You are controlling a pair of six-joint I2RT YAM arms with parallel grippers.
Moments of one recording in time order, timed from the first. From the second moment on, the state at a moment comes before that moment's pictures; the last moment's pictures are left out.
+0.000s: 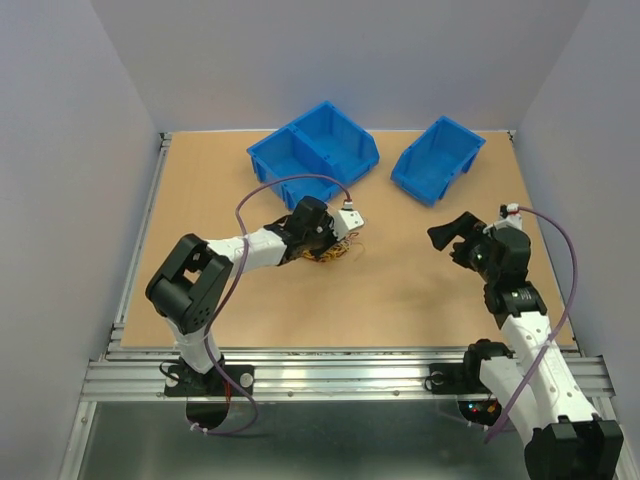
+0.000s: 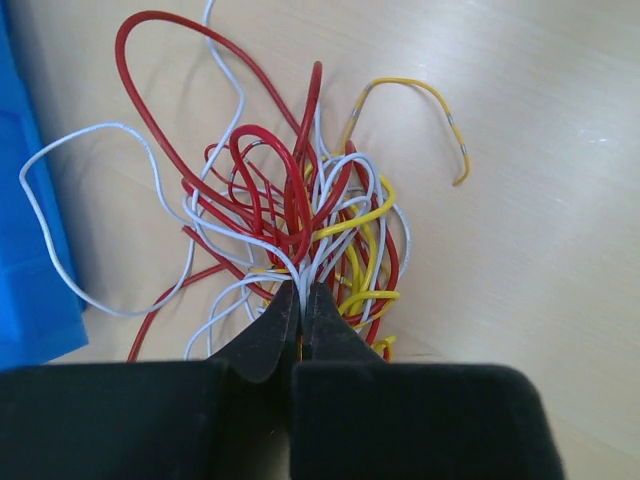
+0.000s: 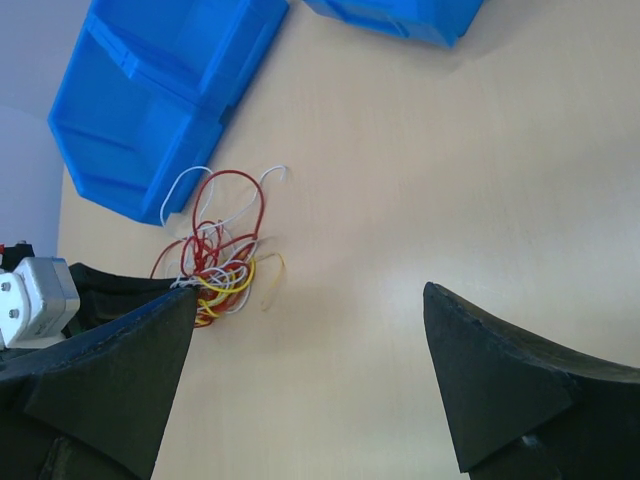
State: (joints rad) left arm -0.68 1.73 0.98 0.01 0.17 0.41; right arm 0.03 0.70 0.50 -0.14 -0.18 0.67
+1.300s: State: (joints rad) left arm -0.70 1.42 0.86 -0.05 0.51 0.45; right arm 0.51 1.23 0.67 0.16 -0.21 0.55
